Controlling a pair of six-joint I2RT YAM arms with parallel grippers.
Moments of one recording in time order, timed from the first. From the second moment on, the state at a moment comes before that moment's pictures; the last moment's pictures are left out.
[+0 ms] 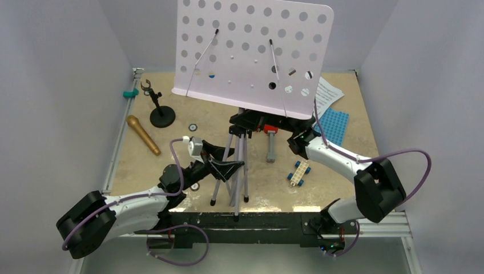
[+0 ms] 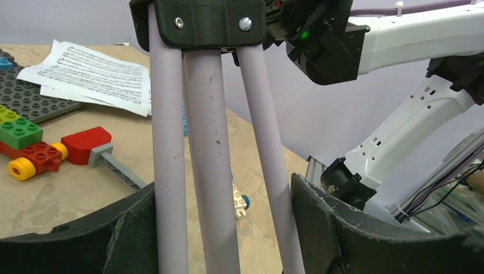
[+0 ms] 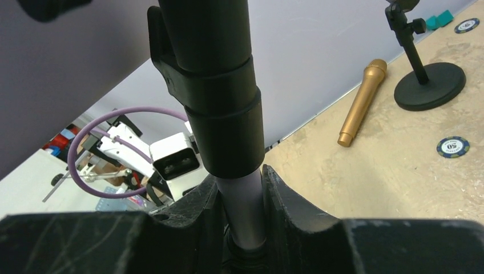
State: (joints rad) left arm -0.82 1.00 0.14 1.15 0.18 -0.53; right arm 0.60 1.42 0.89 0.85 -0.73 0.96
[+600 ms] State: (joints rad) left arm -0.82 1.03 0.12 1.18 0.12 -0.68; right arm 0.55 1.60 0.88 0.99 -0.74 1.22
